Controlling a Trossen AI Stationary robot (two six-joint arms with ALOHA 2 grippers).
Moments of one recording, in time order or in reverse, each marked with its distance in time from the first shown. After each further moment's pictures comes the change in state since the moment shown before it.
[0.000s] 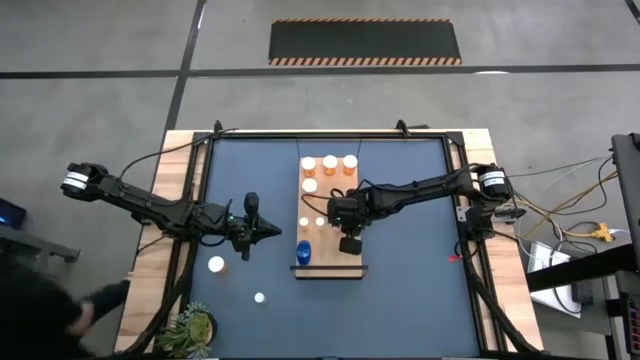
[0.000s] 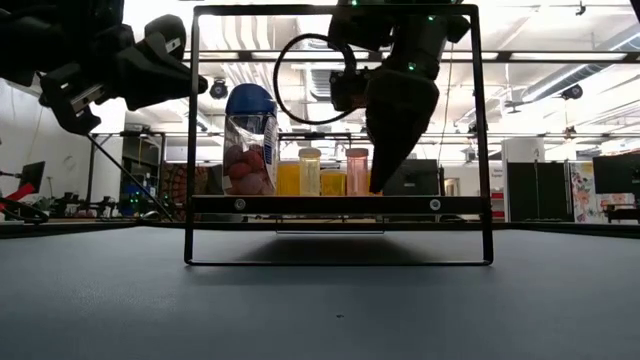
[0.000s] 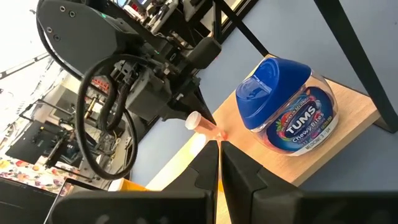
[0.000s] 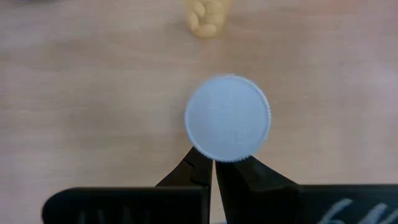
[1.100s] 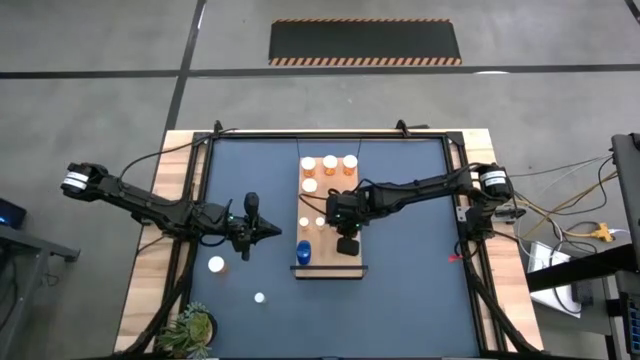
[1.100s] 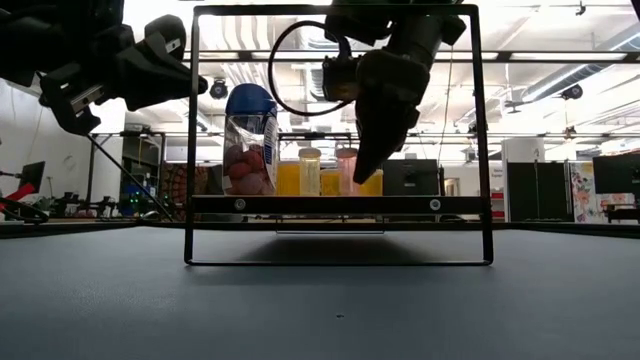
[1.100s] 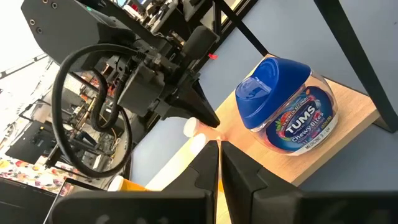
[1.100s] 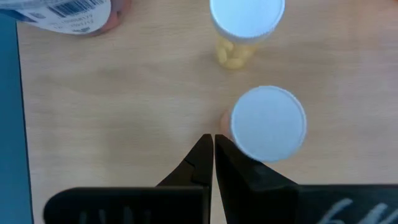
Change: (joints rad) left arm 0.000 0.000 -0.001 0.000 0.000 0.000; right arm -0.005 -0.009 -0.002 0.081 -0.080 -0.014
